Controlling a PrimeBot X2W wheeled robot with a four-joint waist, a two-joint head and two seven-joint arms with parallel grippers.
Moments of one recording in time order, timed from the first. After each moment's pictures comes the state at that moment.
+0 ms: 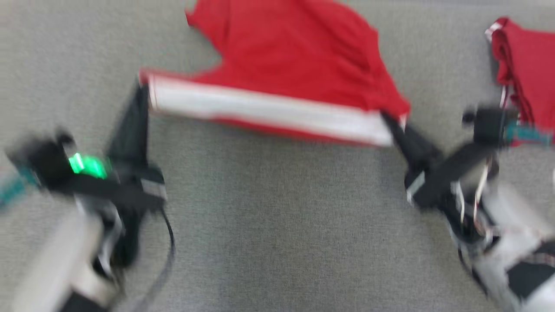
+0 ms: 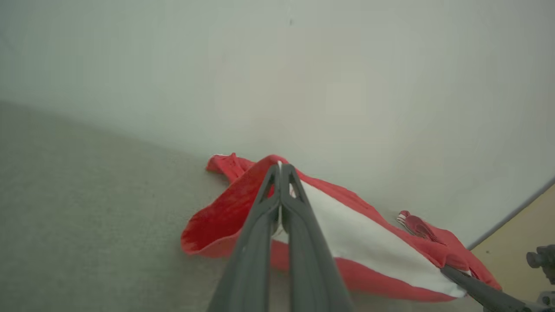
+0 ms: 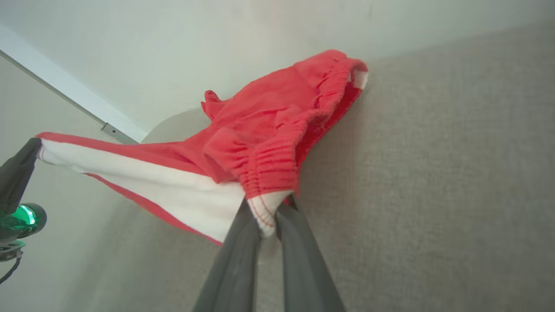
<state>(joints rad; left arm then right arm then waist) -0.68 0.43 -0.47 0.20 -1.00 -0.08 -0.26 -0.68 -0.45 0.50 0.30 0.99 0.13 0.10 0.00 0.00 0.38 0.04</state>
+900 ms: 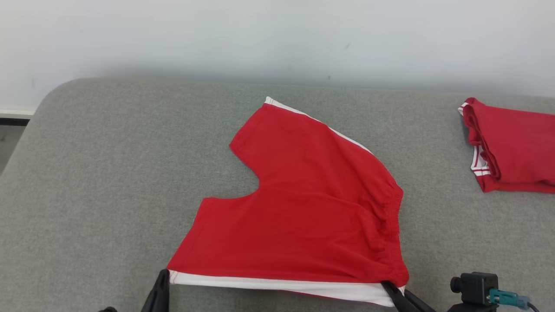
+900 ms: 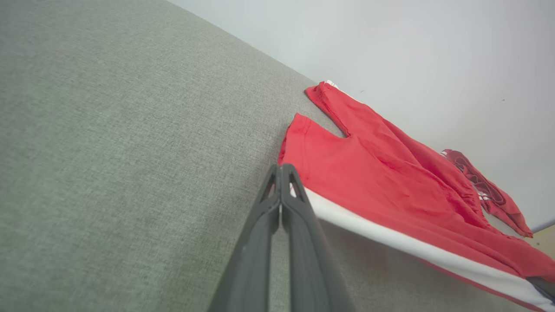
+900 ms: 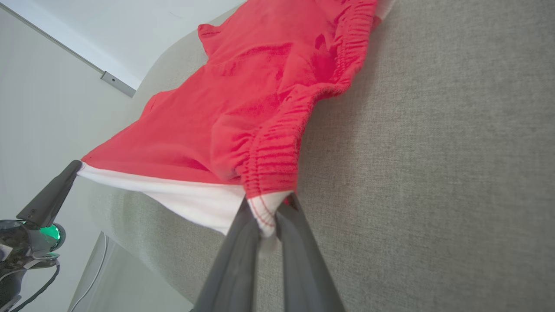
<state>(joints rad) 0.02 0.20 -0.25 0.23 -0.73 -0.11 -0.26 0.09 -0.36 0.32 0.02 0.82 0.13 0.18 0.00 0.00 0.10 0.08</state>
